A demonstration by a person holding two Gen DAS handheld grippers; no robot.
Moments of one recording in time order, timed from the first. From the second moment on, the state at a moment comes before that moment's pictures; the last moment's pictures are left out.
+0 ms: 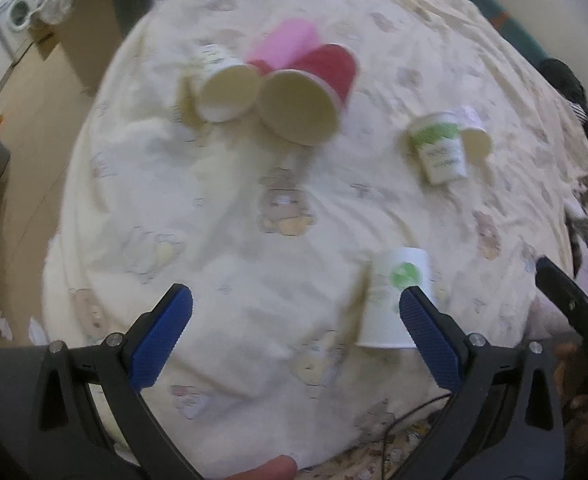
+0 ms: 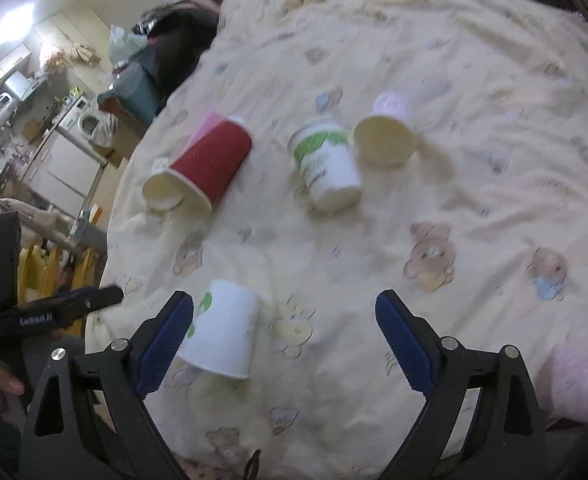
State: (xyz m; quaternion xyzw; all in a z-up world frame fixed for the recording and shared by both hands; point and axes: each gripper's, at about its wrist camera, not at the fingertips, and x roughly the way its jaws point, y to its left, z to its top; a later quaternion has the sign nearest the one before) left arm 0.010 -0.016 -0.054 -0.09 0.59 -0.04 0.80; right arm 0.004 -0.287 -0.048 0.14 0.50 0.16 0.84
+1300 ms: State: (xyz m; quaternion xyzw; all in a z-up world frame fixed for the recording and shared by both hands) left arm 0.055 -0.085 -0.067 -0.07 0.65 -0.09 0.75; right arm 0.005 -0.335 -0.057 0.25 0.50 0.13 0.82
